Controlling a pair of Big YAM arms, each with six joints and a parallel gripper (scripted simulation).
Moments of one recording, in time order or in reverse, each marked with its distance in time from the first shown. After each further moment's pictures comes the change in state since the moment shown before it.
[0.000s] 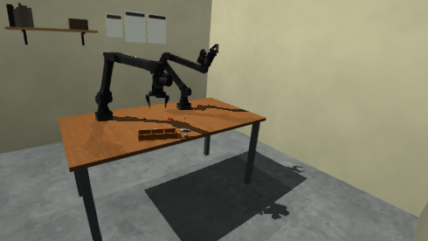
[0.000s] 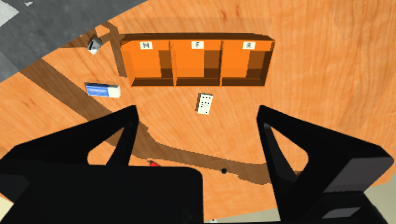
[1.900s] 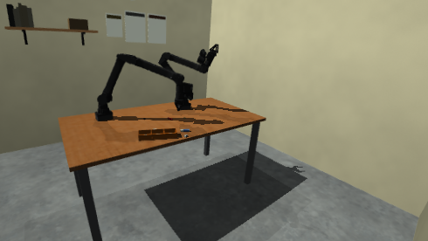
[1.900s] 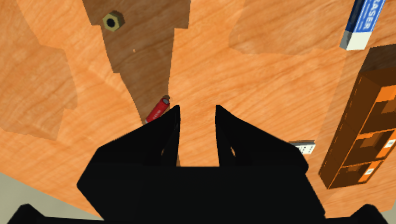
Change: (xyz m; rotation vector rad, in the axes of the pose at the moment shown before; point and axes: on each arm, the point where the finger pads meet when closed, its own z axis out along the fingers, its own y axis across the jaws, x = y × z) left arm 0.000 0.000 0.000 0.000 0.000 0.000; right arm 0.284 0.181 0.114 0.023 0.020 -1.358
